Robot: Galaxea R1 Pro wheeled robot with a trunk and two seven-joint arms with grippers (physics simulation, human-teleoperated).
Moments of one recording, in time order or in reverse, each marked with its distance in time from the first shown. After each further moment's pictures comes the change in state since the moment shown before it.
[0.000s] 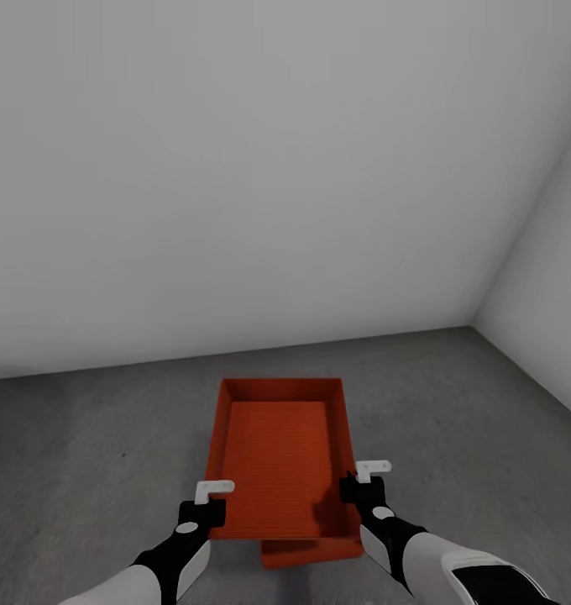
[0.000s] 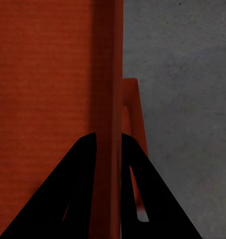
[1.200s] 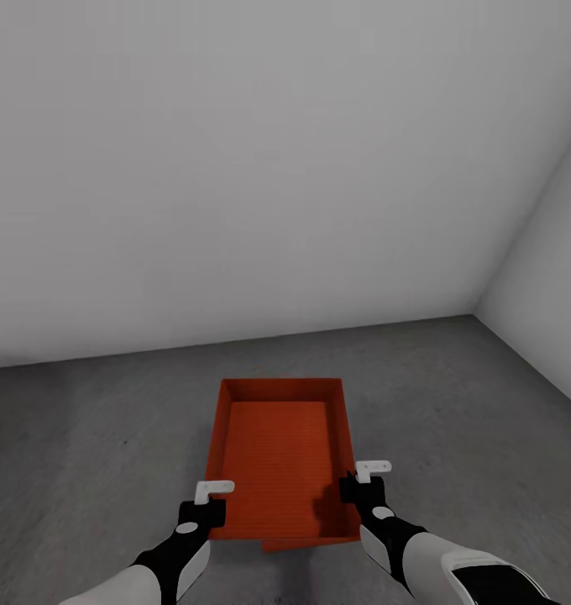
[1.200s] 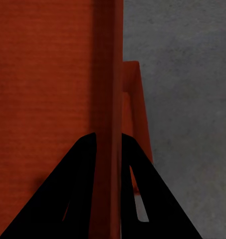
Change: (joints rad) left arm 0.000 0.000 -0.004 0.000 0.006 0.000 0.000; right arm 0.000 0.000 0.002 0.000 -0.002 0.001 0.000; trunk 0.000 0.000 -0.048
